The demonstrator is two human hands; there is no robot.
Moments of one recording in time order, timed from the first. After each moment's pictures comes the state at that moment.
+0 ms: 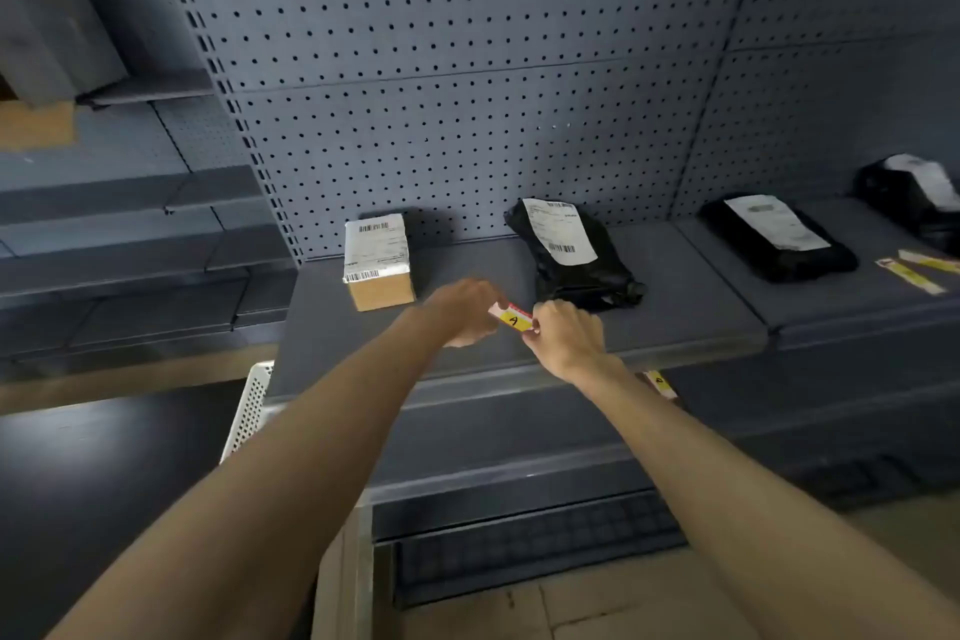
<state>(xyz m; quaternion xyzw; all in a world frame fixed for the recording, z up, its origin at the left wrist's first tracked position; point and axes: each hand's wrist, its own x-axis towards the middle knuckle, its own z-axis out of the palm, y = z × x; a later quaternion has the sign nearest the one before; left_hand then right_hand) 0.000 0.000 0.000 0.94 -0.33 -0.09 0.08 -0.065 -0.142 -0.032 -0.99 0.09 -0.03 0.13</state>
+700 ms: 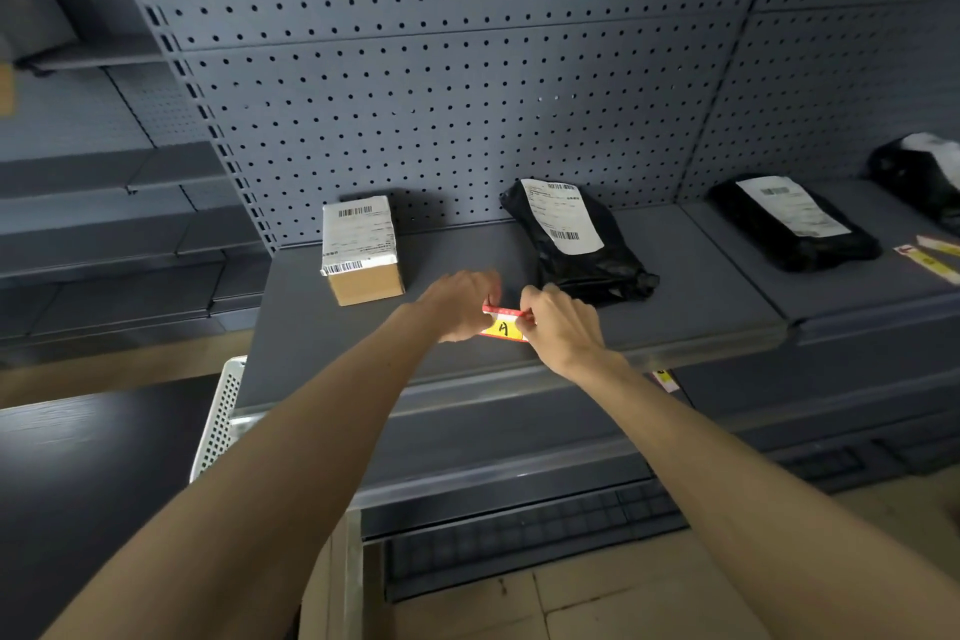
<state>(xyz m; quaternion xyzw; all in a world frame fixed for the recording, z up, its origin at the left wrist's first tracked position) 0.039 0.000 -0.037 0.94 -0.32 -0.09 0.11 -0.036 -0.145 -0.057 -0.99 0.03 -0.07 0.13</state>
